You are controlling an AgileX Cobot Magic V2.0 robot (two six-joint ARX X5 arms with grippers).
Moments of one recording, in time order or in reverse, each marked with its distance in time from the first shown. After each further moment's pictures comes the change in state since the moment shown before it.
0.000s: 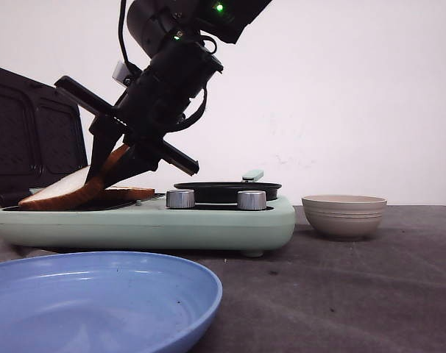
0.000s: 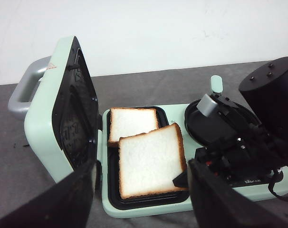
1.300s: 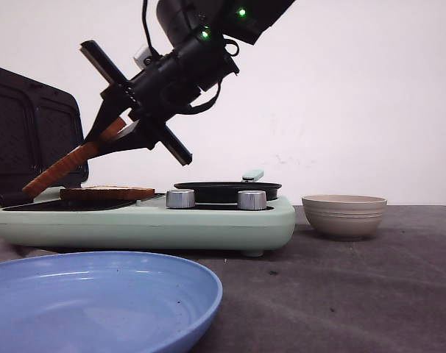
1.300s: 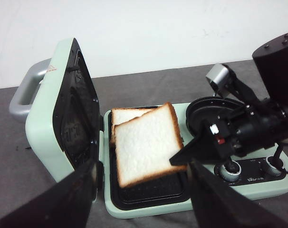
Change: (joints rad) left arm 0.000 0.000 0.000 0.000 0.000 0.020; right arm -0.066 -0.014 -0.003 0.140 -0.246 0.131
